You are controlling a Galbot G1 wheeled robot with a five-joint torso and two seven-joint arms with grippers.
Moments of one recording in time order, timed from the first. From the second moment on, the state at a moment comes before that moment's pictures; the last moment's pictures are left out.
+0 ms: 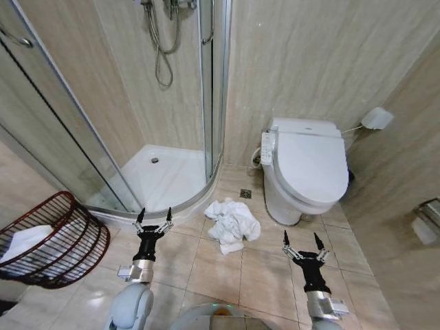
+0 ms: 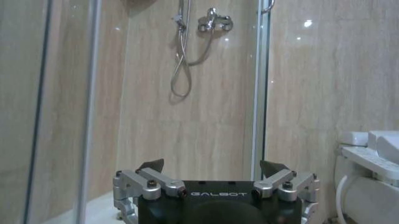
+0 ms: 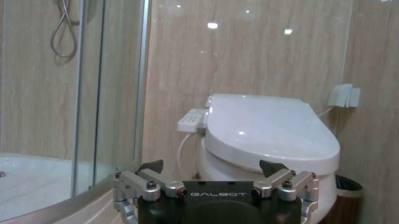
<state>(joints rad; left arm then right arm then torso) 1.68 -1.45 -0.62 -2.08 -0.21 -0.31 0.01 -1.86 1.38 0.60 2.10 0.10 0.34 0.15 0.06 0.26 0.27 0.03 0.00</state>
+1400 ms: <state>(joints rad) 1.67 -1.42 -0.64 -2.06 -0.27 -0.20 0.09 -1.77 1.22 0.59 2.01 0.20 0.26 0.03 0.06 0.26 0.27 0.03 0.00</state>
